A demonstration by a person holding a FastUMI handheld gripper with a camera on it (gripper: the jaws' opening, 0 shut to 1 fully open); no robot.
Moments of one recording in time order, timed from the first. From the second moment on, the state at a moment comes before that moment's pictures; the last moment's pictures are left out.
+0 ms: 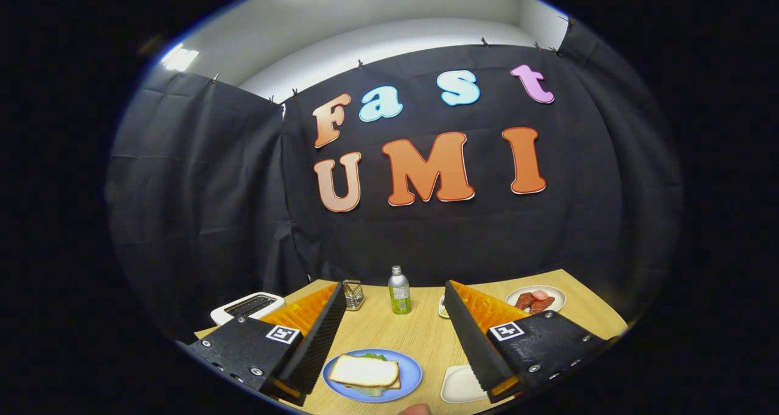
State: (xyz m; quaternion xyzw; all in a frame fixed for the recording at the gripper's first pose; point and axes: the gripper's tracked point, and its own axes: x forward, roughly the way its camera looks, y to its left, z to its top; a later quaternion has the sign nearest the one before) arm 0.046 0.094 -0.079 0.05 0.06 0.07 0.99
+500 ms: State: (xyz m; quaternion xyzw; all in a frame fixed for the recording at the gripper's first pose) arm 0.033 0.045 -0.061 -0.02 0.01 -0.01 1.00
